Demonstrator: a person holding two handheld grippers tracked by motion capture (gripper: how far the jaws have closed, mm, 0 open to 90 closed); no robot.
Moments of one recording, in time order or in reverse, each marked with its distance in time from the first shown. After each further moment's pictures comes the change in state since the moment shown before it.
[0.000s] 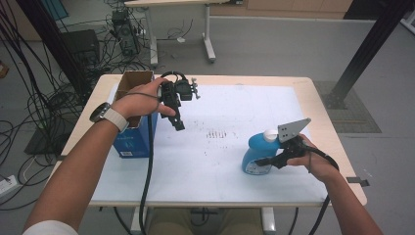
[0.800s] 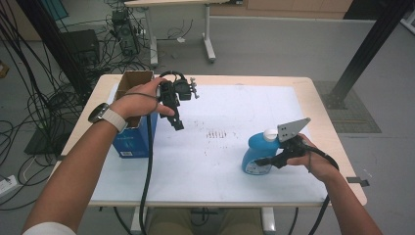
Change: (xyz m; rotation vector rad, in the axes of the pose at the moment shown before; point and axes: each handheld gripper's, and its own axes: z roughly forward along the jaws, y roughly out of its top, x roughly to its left) left arm -0.001 -0.003 -0.002 -0.005 0.009 -0.008; right arm -0.001 0.001 0.000 0.003 0.003 0.006
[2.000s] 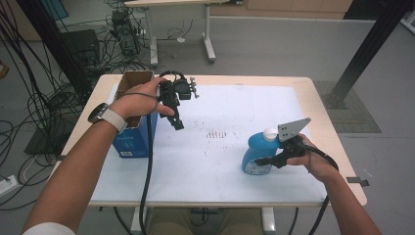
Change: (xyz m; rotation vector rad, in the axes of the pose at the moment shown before) left arm -0.001 0.000 -0.001 -0.007 0.002 -0.006; right arm 0.000 -0.001 0.000 -0.010 -0.003 0.010
